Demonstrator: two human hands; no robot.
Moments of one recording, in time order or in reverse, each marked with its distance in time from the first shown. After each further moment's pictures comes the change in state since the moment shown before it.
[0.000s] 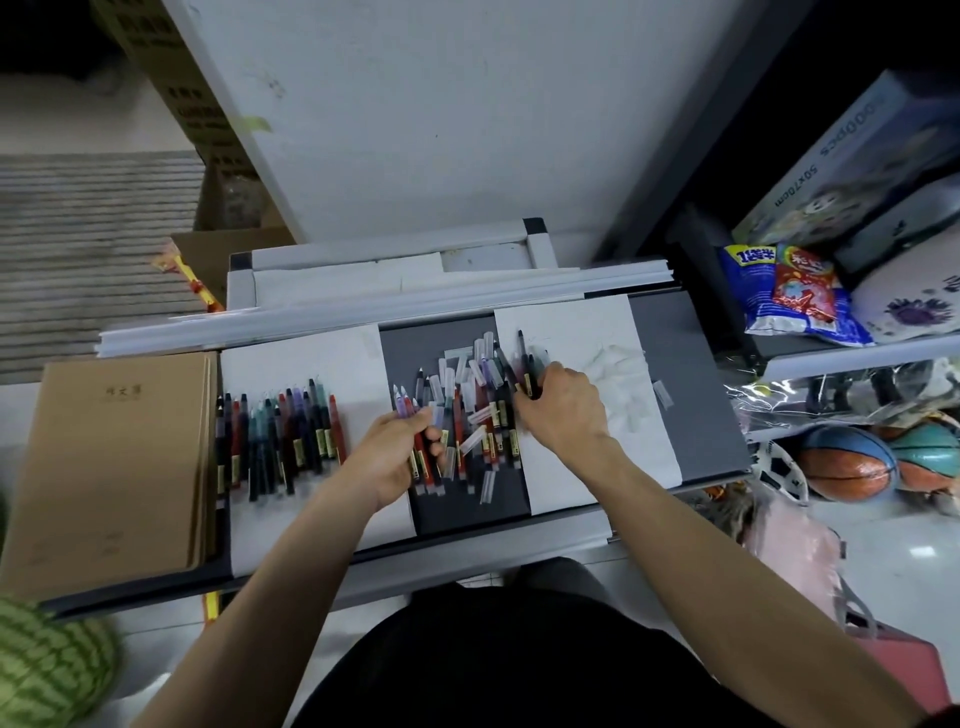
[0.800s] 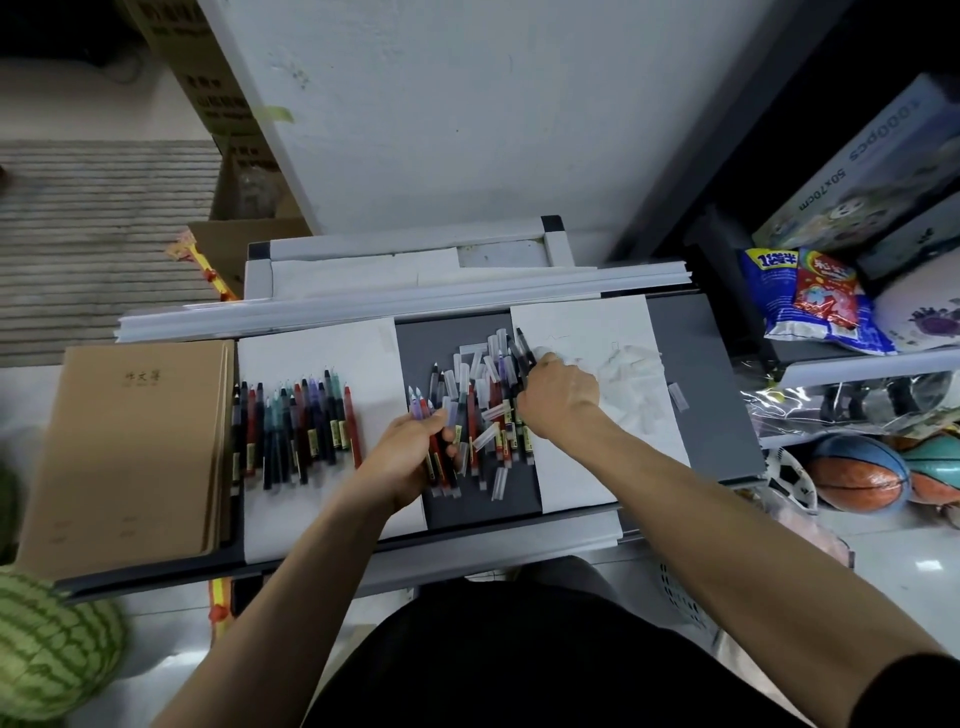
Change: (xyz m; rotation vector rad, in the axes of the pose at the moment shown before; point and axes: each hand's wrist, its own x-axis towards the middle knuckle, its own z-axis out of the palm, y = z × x) left_hand -0.006 -0.008 0.000 -0.037 0.006 -0.004; right_hand 0.023 -0.030 0.014 -0.569 -0.162 -0.049
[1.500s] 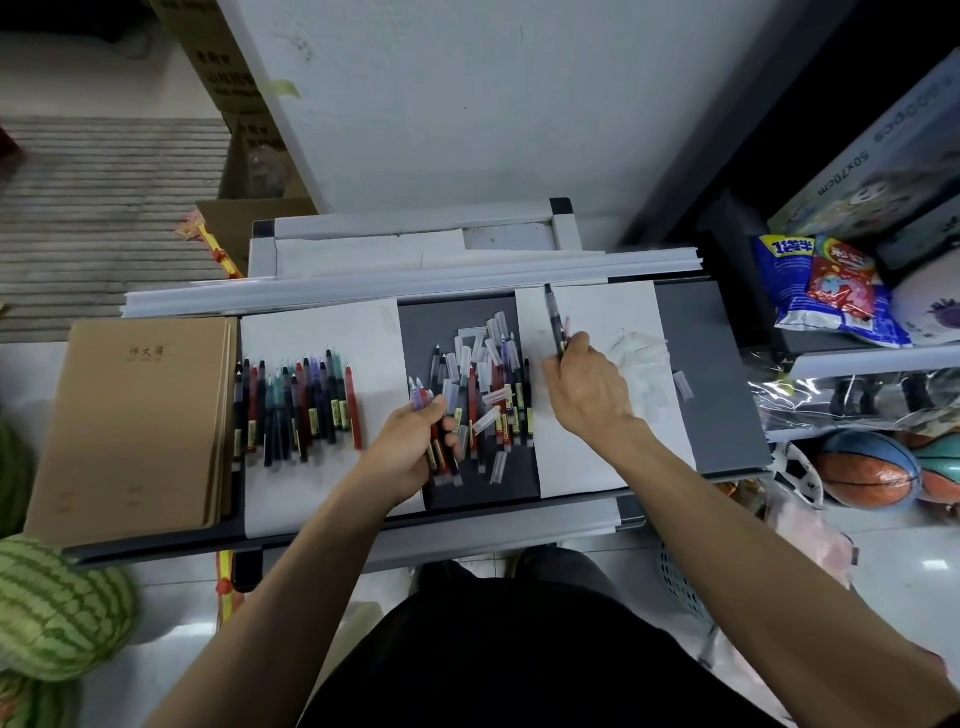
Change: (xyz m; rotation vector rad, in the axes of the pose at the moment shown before) left_hand 0.000 -0.015 0.001 -0.117 -0.004 -0.006; right_hand -0.020 0.042 0.008 0.503 0.277 -0.130
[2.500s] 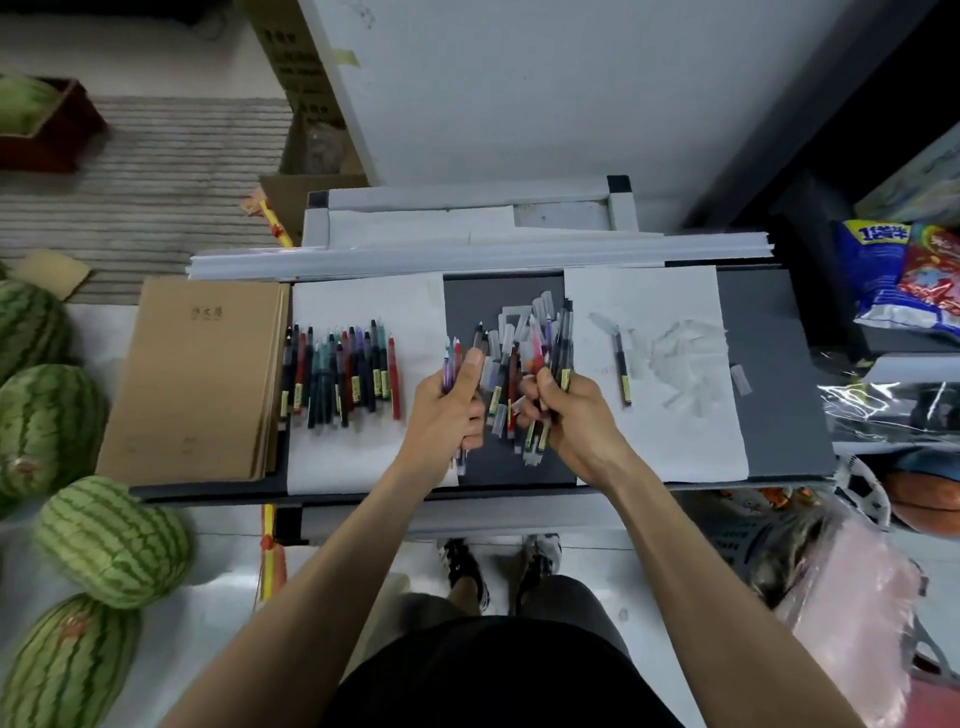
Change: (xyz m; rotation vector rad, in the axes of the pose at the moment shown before) left_hand -0.020 -0.010 0.000 0.241 0.045 0.401; right_hand -0.058 -0.045 0.032 1.564 -0.466 0.164
